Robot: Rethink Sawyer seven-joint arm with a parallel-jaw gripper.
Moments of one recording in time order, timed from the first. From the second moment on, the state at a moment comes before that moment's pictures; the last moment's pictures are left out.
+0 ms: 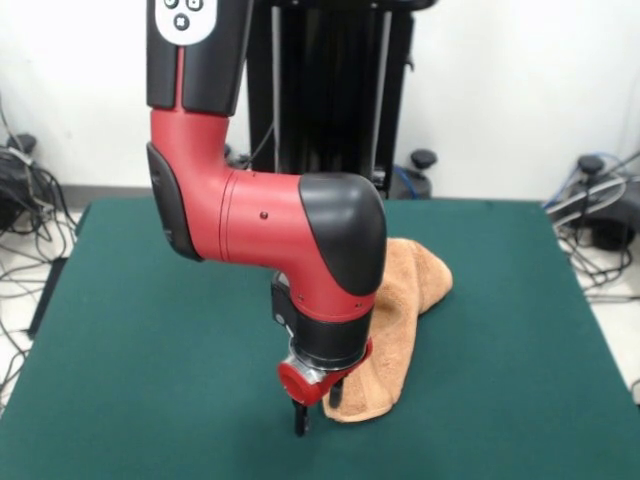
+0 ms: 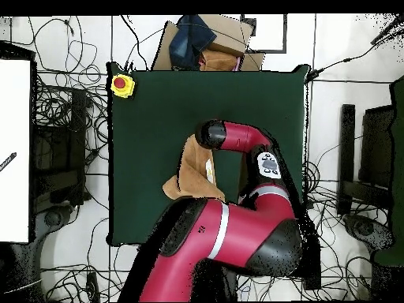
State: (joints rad) arm -0.30 -0.05 0.09 1.10 -0.16 0.47 0.73
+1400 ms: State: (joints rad) arm -0.29 -0.03 0.09 1.10 -0.16 0.46 0.73
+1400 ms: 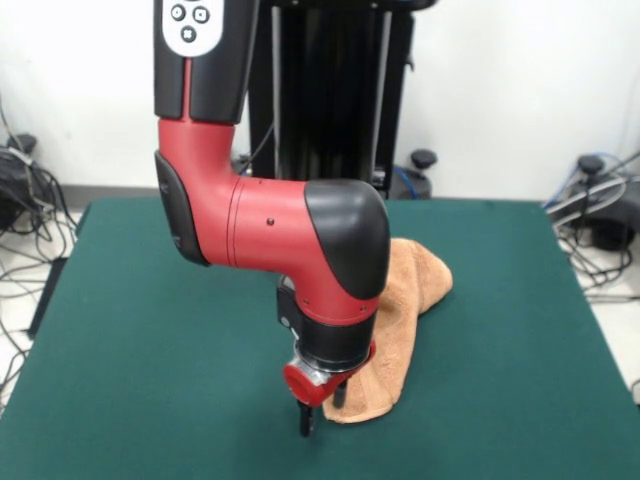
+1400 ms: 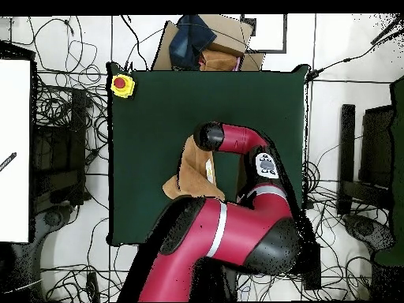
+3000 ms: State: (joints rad) arm -0.29 -0.03 0.09 1.10 -0.16 0.45 0.73
